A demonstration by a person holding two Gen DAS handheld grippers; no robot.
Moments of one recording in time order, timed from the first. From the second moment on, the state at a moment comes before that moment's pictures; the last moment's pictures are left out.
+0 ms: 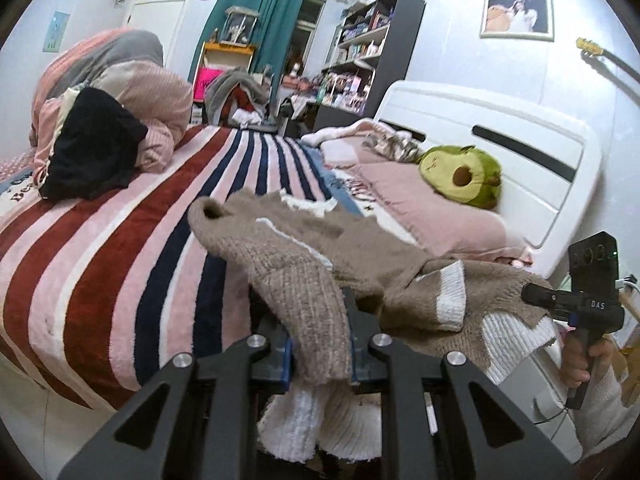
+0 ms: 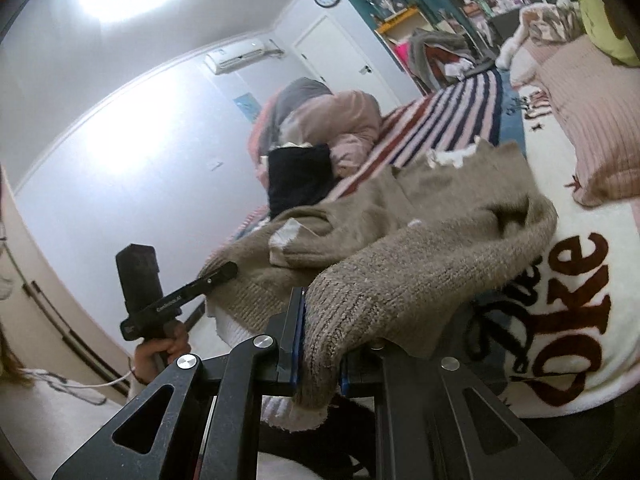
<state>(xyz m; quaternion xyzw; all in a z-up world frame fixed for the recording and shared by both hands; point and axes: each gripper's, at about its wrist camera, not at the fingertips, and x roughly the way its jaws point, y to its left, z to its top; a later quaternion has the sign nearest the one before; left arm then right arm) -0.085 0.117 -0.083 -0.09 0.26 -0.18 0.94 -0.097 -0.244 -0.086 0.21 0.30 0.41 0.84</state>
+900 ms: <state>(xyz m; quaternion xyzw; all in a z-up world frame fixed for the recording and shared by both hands) -0.082 0.157 -0.004 -0.14 0.15 -0.15 0.97 -0.063 -0.260 -0.032 0.21 0.23 0.39 0.86</state>
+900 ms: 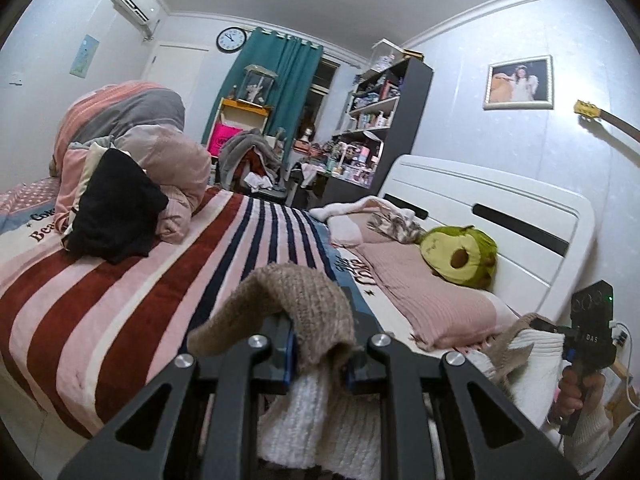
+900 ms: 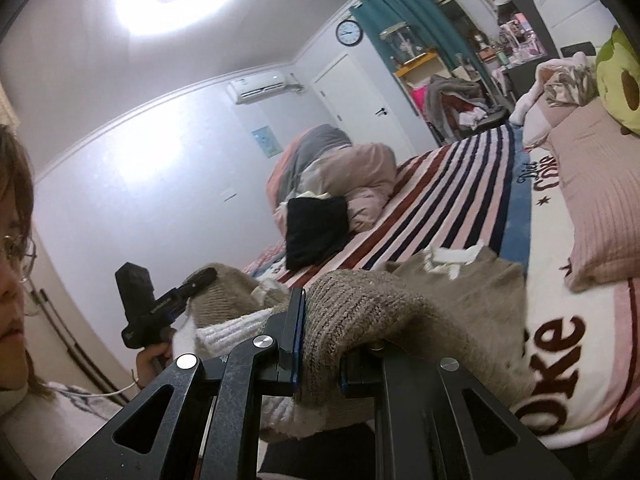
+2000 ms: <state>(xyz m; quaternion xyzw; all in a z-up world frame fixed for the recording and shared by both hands) 0.197 0.129 -0.097 -0.13 0.32 -0.10 0.93 0.144 -0.299 -0.132 0.25 0.40 0.20 0.86</state>
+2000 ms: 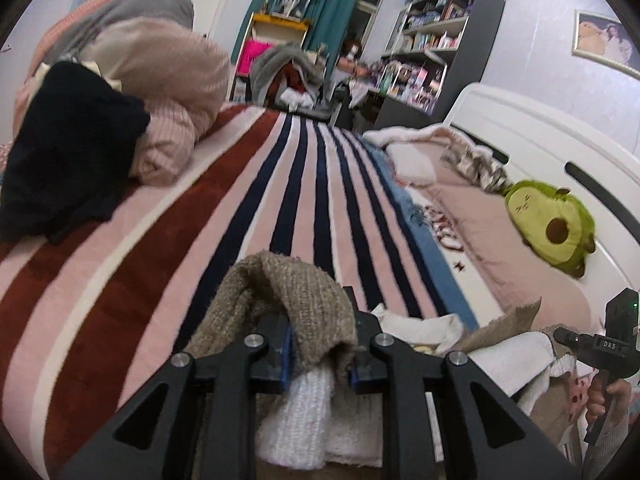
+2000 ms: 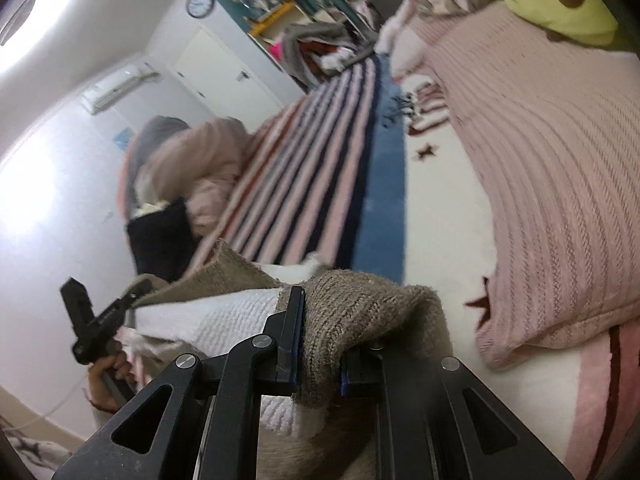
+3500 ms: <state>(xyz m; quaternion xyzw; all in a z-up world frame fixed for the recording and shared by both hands) 0.165 0.108 -0.086 -0.08 0.33 -0.16 0.93 0.187 -0.230 -0.119 0.02 0.44 0.32 0.84</state>
